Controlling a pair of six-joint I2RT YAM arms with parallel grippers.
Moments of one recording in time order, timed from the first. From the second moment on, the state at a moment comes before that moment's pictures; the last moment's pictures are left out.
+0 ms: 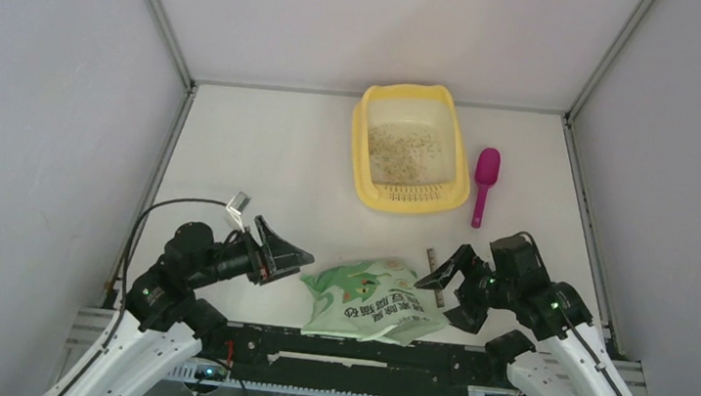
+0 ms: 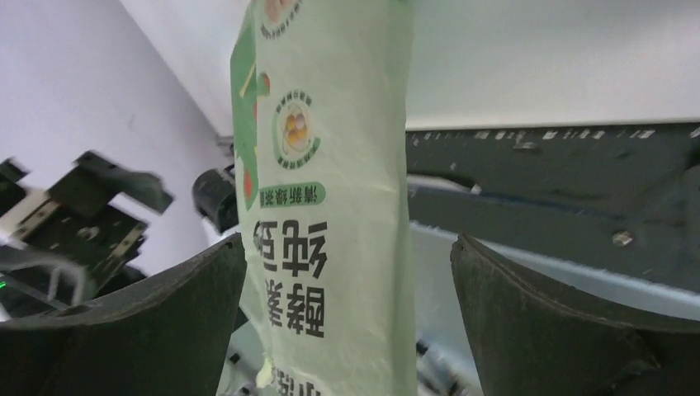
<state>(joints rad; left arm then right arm) -0.56 0.33 0.53 -0.44 0.44 -1.11 0.47 0.60 0.69 -1.06 -0.39 1.17</state>
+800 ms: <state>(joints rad) -0.56 0.08 0.50 -0.87 0.39 -1.49 0.87 0.66 0.58 -0.66 -0.48 1.77</state>
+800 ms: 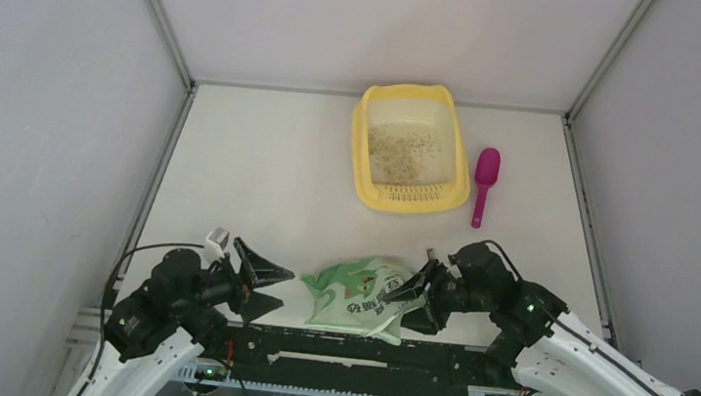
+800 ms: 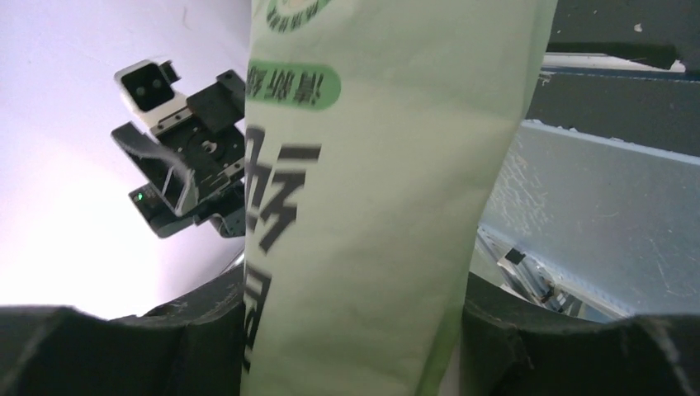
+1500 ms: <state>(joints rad) -0.91 0.28 0.51 -0.79 0.23 -1.56 0.80 0.32 0.38 -0.76 -0.48 1.87</state>
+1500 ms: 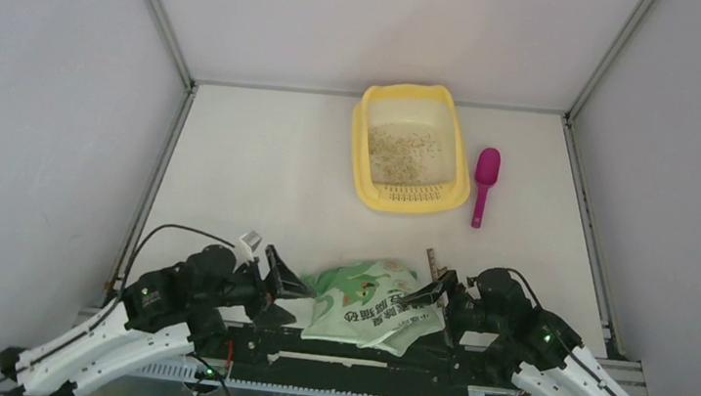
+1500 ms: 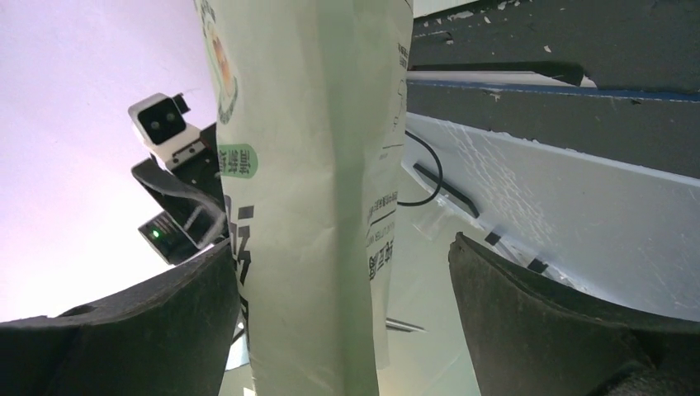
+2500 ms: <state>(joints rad) -1.29 0.07 0.53 -1.02 -0.16 -1.81 0.69 0.27 0.36 -0.85 -0.54 1.81</state>
